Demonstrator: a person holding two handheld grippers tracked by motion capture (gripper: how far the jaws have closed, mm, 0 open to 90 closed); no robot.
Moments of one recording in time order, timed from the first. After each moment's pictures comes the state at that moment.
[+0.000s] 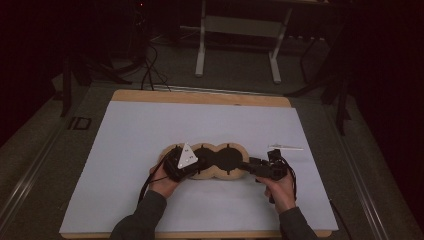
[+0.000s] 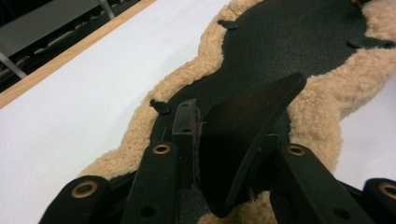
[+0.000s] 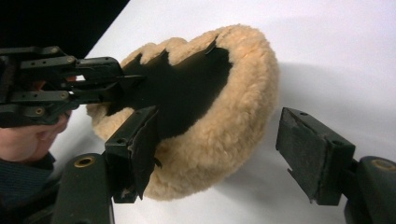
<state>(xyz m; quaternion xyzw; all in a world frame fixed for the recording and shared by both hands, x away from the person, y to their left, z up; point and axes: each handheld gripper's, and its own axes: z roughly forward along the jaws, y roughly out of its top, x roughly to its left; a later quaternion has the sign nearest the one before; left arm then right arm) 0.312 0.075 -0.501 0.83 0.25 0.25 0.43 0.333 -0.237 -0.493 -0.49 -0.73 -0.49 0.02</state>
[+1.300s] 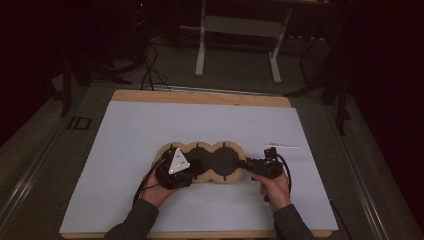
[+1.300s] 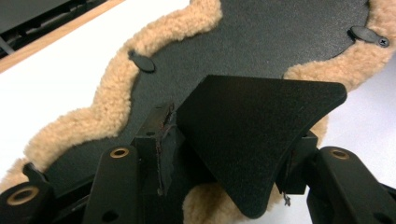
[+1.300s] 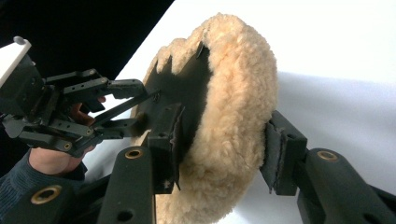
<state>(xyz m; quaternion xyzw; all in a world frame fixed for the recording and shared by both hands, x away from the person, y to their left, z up) 0.290 0.094 -0.503 0.83 0.28 0.22 0.43 0.336 -0.226 -0.490 -0.46 -0.71 -0.52 0.07</state>
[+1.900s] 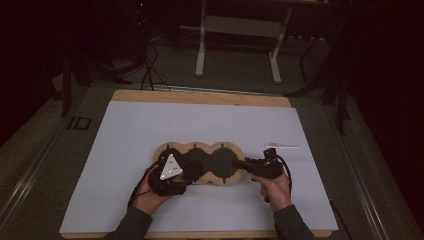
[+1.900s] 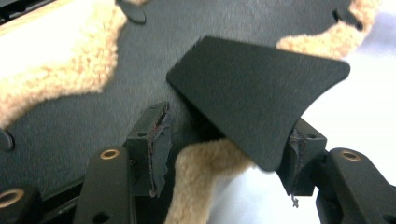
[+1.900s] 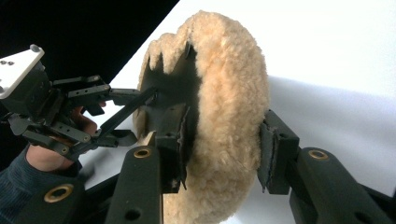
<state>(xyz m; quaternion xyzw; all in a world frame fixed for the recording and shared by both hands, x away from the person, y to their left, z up) 0.273 0.111 -0.511 0.84 0.29 0.19 0.42 0.332 -0.225 -0.486 -0.44 -0.73 -0.53 0.06</state>
